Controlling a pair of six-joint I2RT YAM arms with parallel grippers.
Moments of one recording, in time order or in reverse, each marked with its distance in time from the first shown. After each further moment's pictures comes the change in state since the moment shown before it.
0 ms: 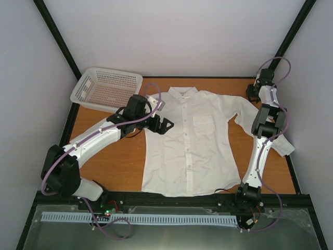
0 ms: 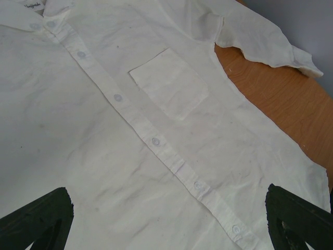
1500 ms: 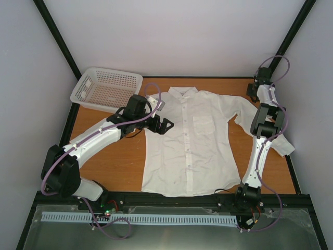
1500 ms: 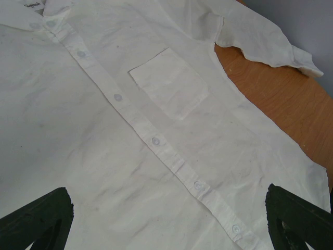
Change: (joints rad) left arm 0.000 0.000 -0.001 0.000 0.000 0.000; right arm 0.023 -0.036 -0.037 0.005 0.116 0.030
